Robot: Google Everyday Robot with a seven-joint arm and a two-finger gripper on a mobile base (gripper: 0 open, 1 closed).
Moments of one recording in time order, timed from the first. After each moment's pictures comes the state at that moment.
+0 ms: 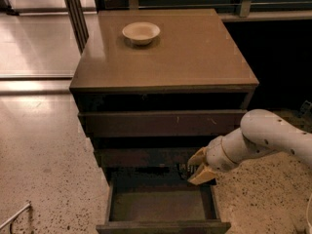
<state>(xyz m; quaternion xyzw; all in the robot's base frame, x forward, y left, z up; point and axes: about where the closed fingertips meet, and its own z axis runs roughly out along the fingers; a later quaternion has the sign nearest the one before) 0.471 -0.129 0.610 -0.63 0.71 0.20 0.23</state>
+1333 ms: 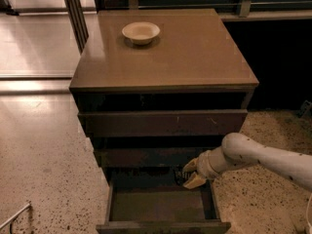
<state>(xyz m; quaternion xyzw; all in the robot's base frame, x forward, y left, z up) 0.525 -0.128 0.461 -0.65 0.70 0.18 0.24</state>
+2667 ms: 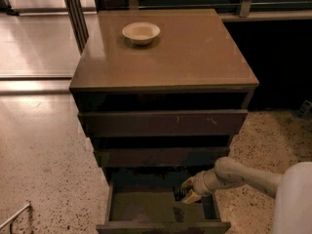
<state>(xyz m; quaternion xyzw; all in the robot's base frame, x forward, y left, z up) 0.527 -0.137 0.299 -0.65 0.70 0.20 0.24</state>
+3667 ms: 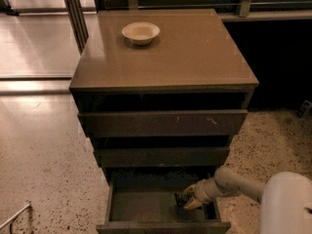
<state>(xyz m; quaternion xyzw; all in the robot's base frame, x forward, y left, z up) 0.531 -0.152 0.219 -0.64 0.70 0.21 0.24</state>
